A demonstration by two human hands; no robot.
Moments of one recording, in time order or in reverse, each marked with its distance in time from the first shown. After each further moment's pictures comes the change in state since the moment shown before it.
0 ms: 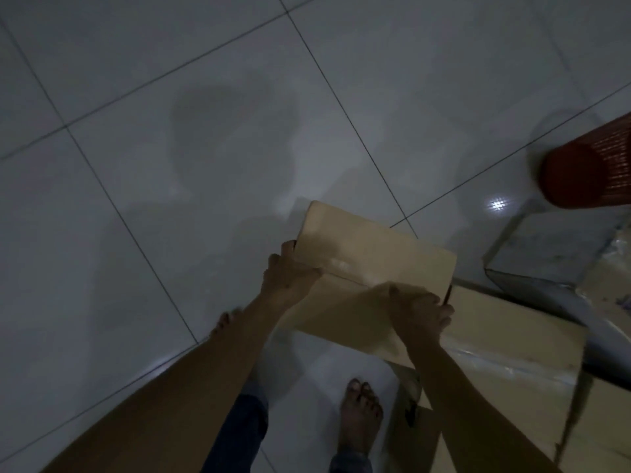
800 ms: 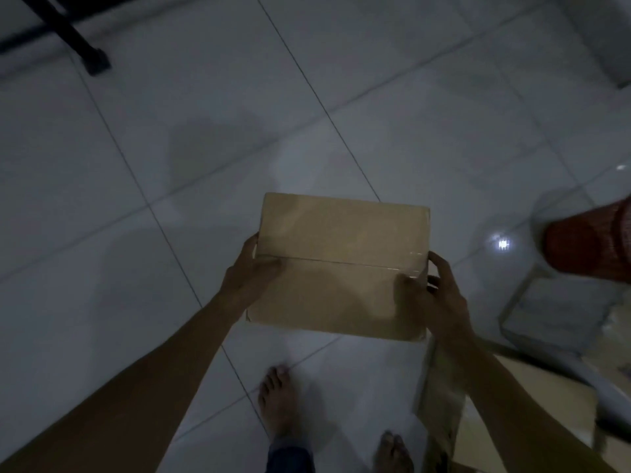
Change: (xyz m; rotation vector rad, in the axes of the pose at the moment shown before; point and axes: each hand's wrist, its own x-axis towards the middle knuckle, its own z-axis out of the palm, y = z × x) left_hand -0.028 0.030 -0.234 -0.281 0.104 0.103; right_hand -0.042 -0.178 -0.119 0.425 -0.206 -0.292
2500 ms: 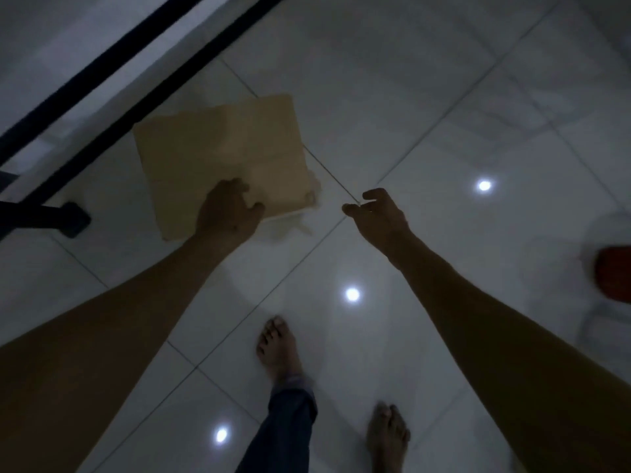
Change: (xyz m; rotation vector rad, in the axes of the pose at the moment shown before) left_hand 0.406 0.312 -0.220 0.706 0.004 0.433; right_hand 0.295 -0.405 0.181 0.014 -0.061 0.172
